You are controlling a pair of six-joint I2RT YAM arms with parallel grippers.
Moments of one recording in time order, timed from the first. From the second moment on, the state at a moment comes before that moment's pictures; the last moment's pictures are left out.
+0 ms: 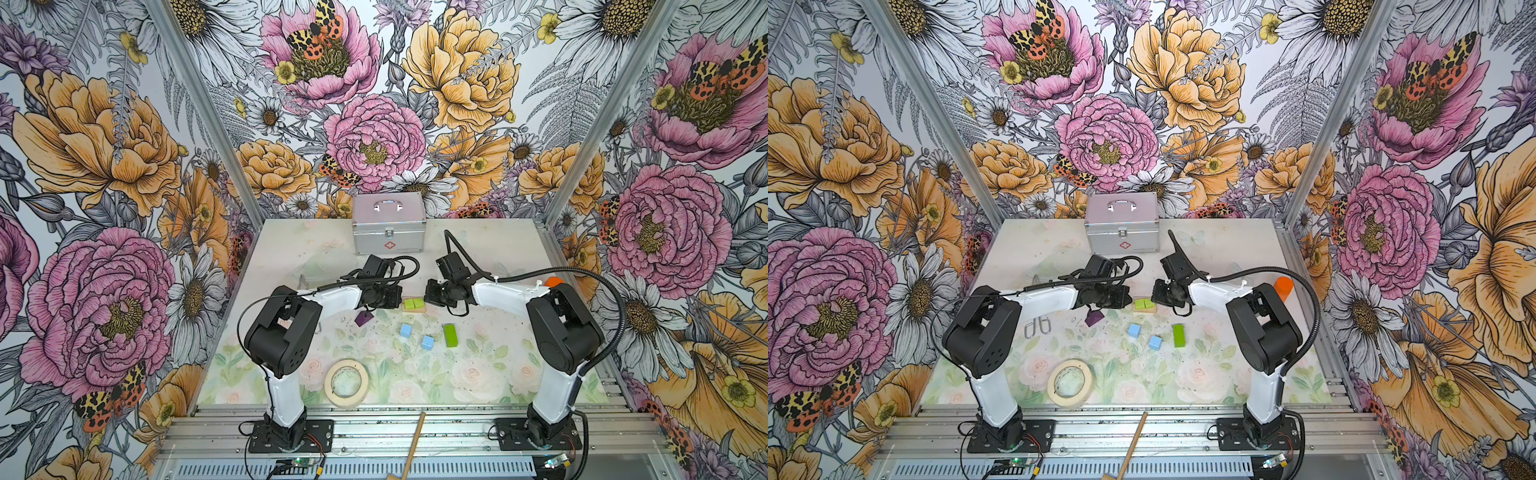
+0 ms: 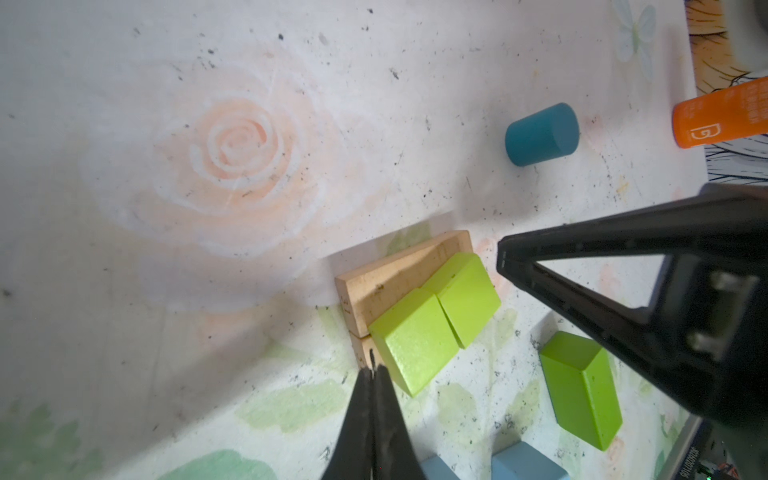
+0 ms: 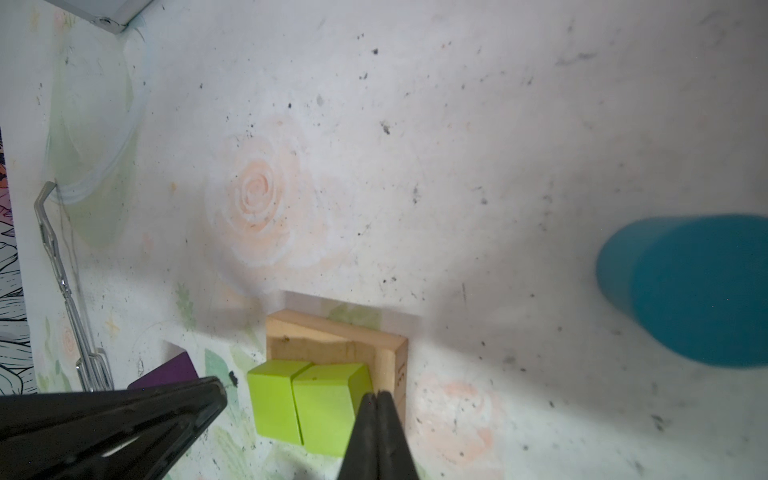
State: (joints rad) left arm -0.54 1.84 1.11 -0.22 0.30 -0.40; right arm 0.50 1.85 1.15 -0.31 -0.23 0.67
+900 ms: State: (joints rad) left arm -0.55 1.87 1.11 -0.22 0.31 -0.40; right arm 0.50 1.85 1.16 -0.31 -0.23 0.67
